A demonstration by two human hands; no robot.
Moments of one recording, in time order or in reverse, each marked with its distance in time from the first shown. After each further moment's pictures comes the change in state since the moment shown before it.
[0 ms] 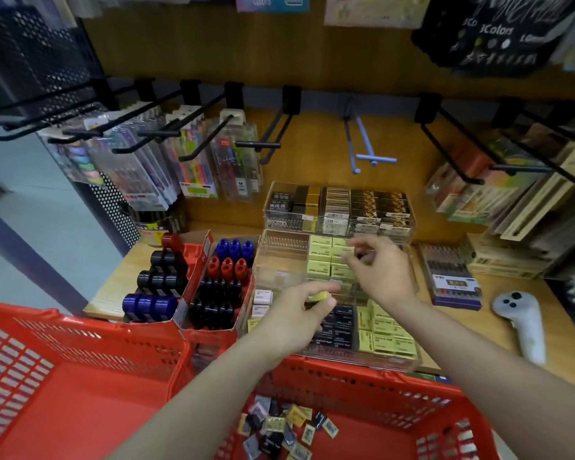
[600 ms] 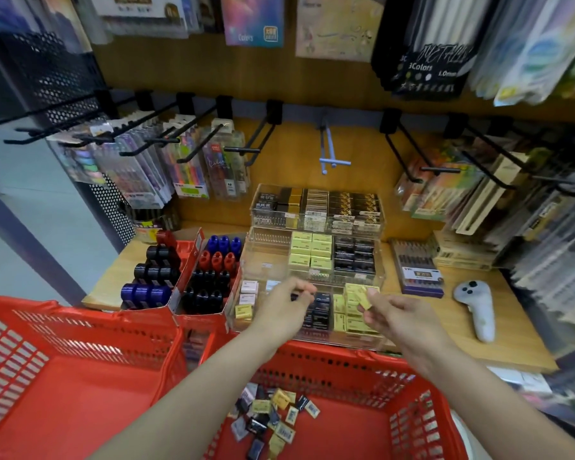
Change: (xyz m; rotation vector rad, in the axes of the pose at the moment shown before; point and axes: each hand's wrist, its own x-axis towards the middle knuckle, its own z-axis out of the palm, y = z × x) left_hand -0.019 0.004 0.028 -0.092 0.147 -0.055; right_hand -0.097 0.028 -0.065 0.716 -0.140 0.614
